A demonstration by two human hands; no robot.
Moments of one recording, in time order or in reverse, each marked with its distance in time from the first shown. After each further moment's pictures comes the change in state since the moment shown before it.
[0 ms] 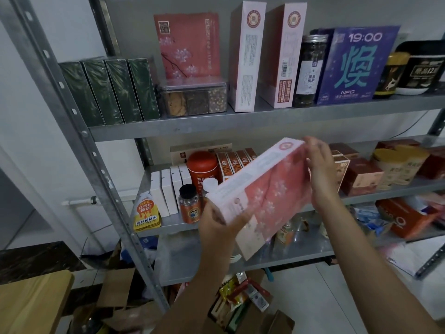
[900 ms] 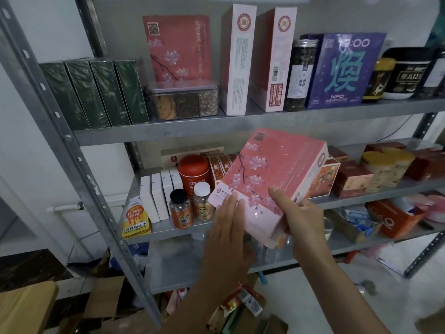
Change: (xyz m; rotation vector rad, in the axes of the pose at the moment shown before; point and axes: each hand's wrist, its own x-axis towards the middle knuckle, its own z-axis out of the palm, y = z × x) left_hand 0.003 -0.039 0.008 1.027 -0.131 0.877; right_hand -0.086 0.002 0.001 0.023 0.015 0.297
